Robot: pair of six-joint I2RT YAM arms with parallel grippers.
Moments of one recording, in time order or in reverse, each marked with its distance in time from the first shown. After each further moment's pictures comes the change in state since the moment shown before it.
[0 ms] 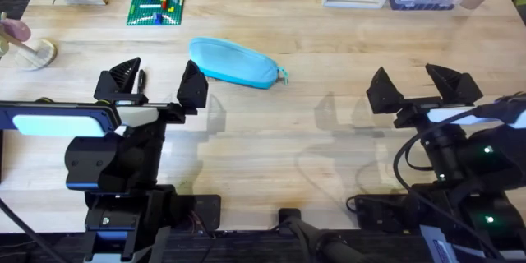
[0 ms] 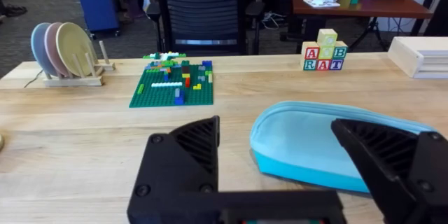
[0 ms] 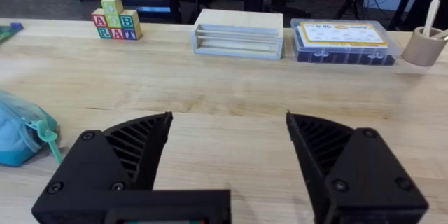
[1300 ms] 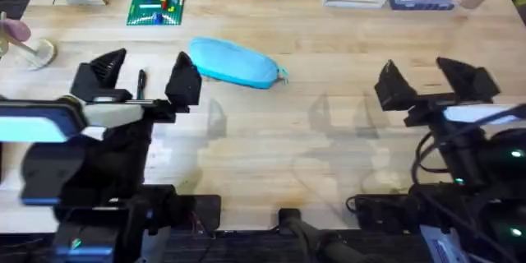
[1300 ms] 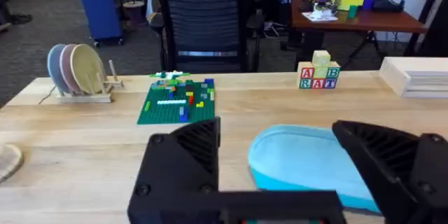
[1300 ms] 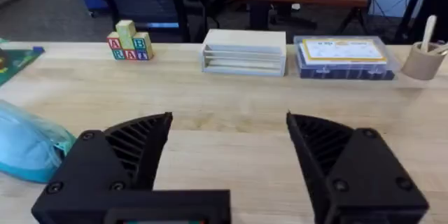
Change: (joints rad) left arm 0.000 0.000 0.164 -0.150 0.000 0.000; right arm 0.000 0.000 0.105 -0.073 -0.016 0.039
